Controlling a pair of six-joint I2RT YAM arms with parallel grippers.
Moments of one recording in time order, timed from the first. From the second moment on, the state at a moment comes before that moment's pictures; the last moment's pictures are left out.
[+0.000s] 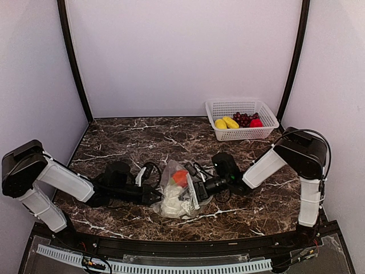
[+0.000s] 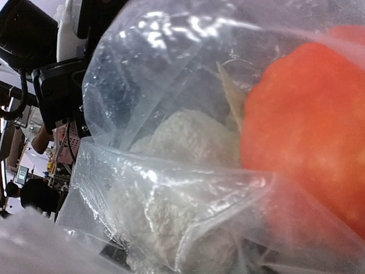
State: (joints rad) left arm -0.82 1.54 0.41 0.58 0.43 -0.79; right arm 0.86 2.01 0.81 0.67 -0.86 0.56
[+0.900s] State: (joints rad) left arm -0.75 1.24 0.37 0.33 0.07 -0.77; right arm 0.76 1.76 0.67 0.50 -0.85 0.45
